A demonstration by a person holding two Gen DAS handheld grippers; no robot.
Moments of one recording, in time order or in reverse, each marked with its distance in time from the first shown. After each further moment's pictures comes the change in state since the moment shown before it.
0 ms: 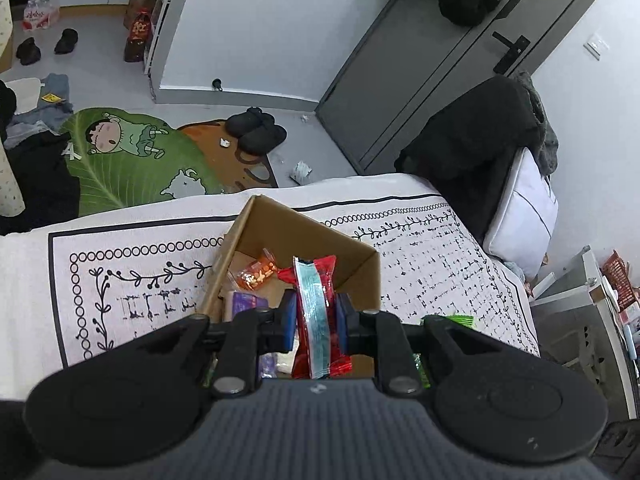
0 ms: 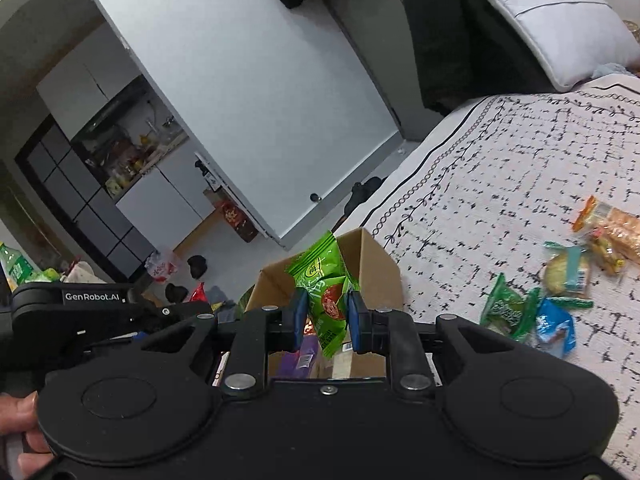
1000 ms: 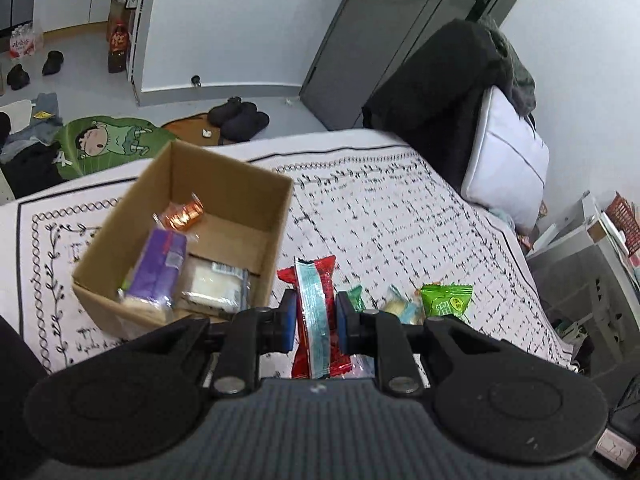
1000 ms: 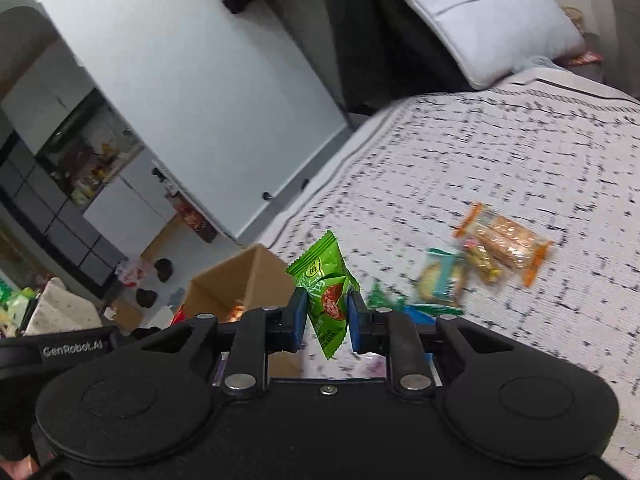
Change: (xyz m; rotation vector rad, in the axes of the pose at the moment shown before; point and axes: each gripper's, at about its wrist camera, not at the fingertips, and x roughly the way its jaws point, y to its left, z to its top) left arm 0.005 -0.109 -0.075 0.102 0.010 0.067; right arm -0.057 -0.081 0.029 0.059 0.036 -0.086
